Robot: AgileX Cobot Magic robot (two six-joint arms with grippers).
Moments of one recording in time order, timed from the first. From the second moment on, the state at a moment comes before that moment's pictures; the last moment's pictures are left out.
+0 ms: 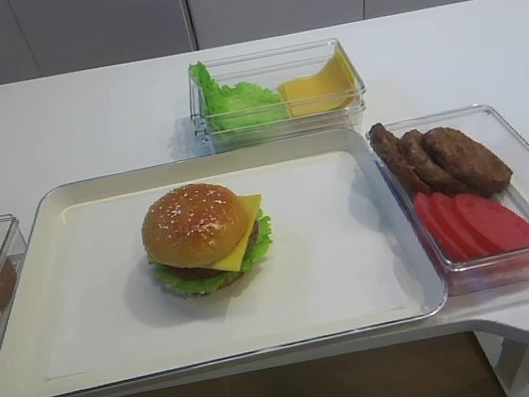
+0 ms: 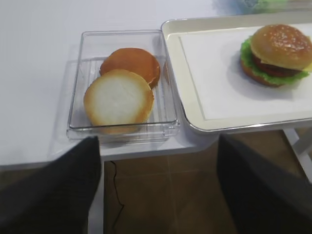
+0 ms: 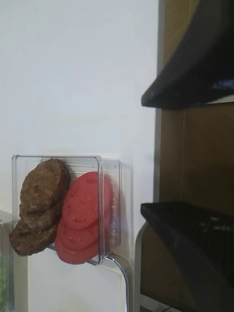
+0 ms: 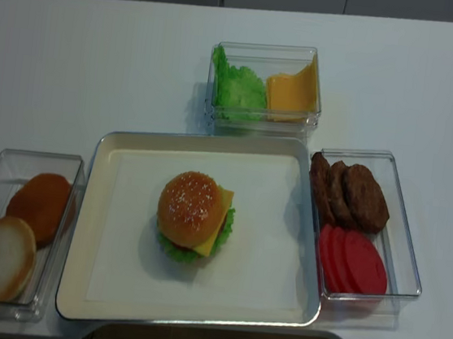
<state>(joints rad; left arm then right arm) -0.12 -0.02 -0.65 0.06 1.28 -0.16 0.08 -0.02 -0.48 0.07 1.12 0.00</state>
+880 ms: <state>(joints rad) -0.12 -0.02 -0.50 0.13 1.21 -0.20 0.08 -0.02 -0.48 0.07 1.12 0.00</state>
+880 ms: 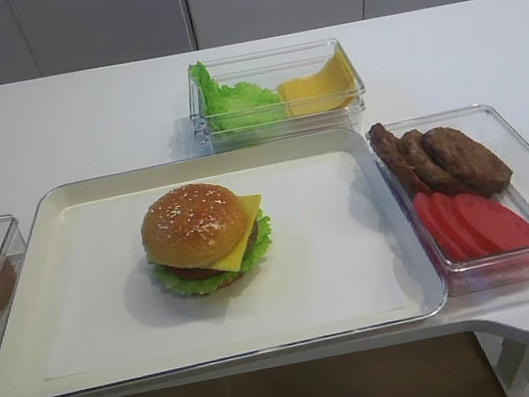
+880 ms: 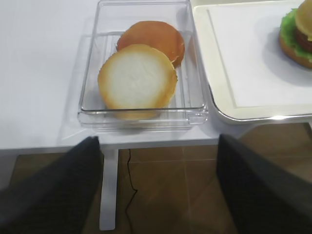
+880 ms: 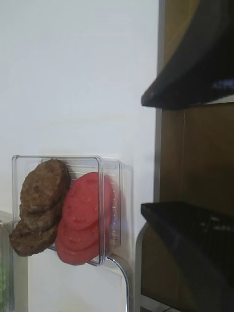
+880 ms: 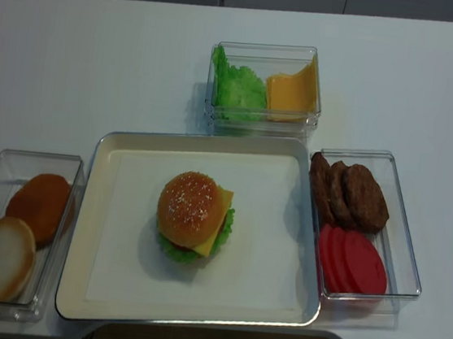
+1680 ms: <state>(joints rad) -0.12 -0.02 -0.49 0.12 1.20 -0.20 0.08 -0.02 -0.48 0.07 1.12 0.00</state>
